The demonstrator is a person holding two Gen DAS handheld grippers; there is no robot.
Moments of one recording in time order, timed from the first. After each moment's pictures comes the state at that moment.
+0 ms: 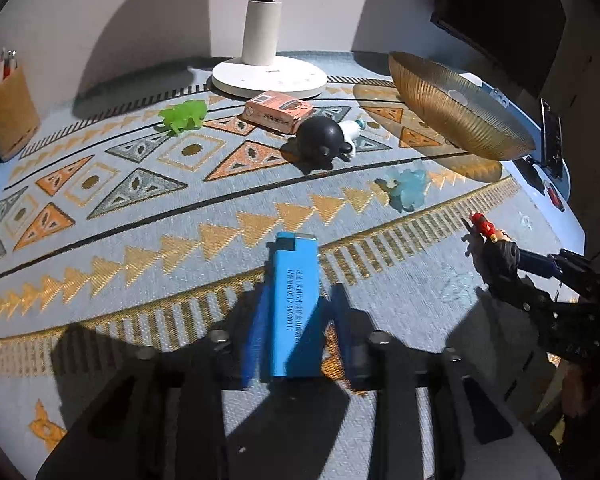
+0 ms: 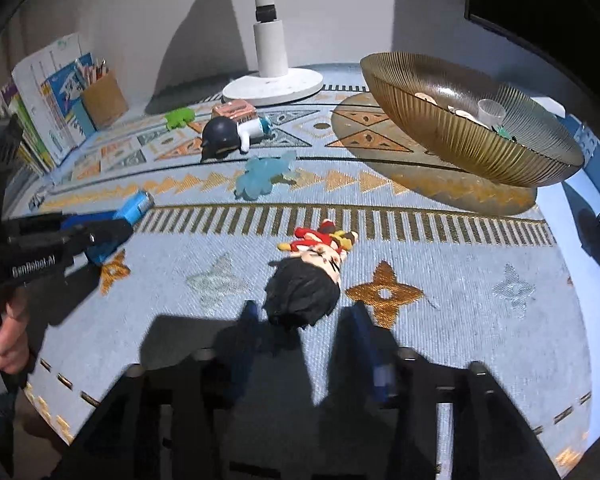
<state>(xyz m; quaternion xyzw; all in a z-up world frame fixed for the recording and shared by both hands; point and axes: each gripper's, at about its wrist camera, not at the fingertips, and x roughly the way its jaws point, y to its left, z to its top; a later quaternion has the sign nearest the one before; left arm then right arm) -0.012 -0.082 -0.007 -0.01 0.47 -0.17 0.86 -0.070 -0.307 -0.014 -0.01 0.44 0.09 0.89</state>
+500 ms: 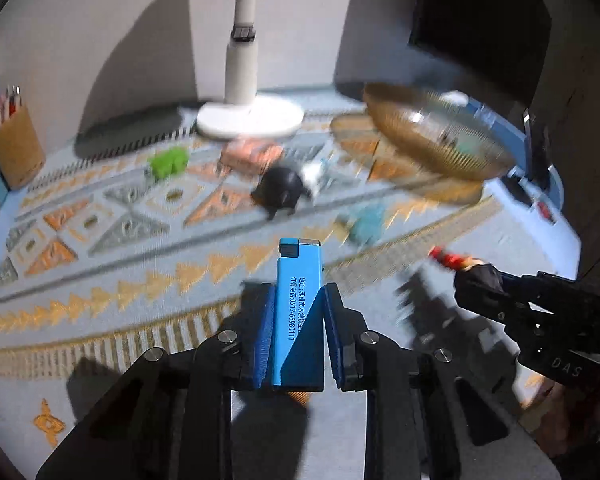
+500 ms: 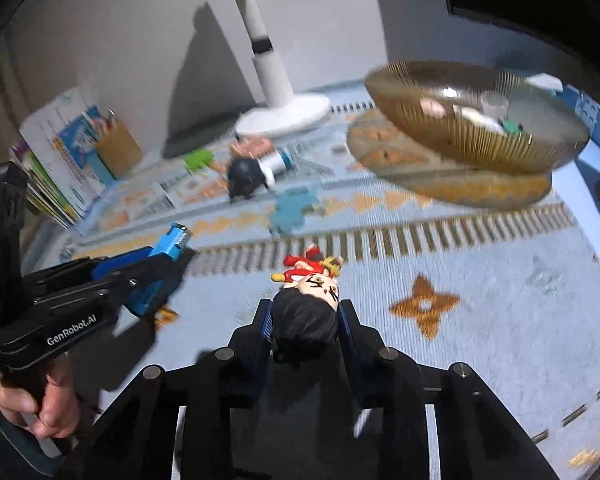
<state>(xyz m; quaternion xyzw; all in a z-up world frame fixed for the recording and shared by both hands) -0.030 -0.111 0.037 0.00 0.41 -0.17 0.90 -0.080 -0.306 0.019 0.07 0.39 0.13 0.91</state>
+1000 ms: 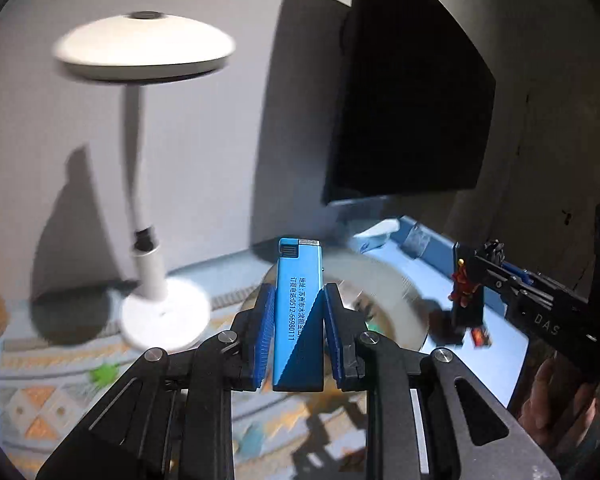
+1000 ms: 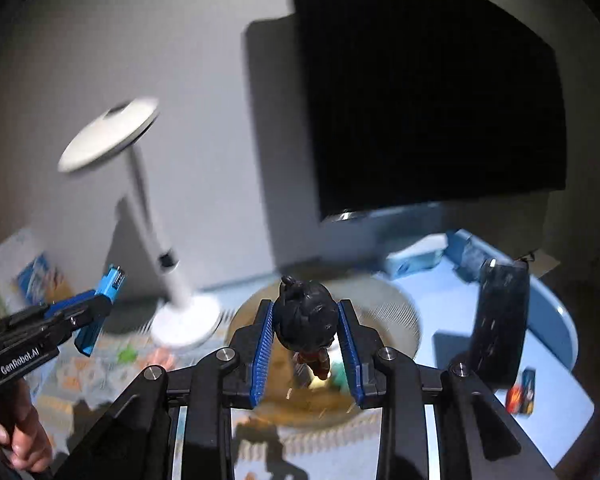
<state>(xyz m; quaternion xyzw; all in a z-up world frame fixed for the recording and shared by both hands) 0.044 -0.220 0.188 -0.03 0.27 -0.25 0.93 -0.048 -0.447 0.179 0.07 0.21 -0.04 0.98</state>
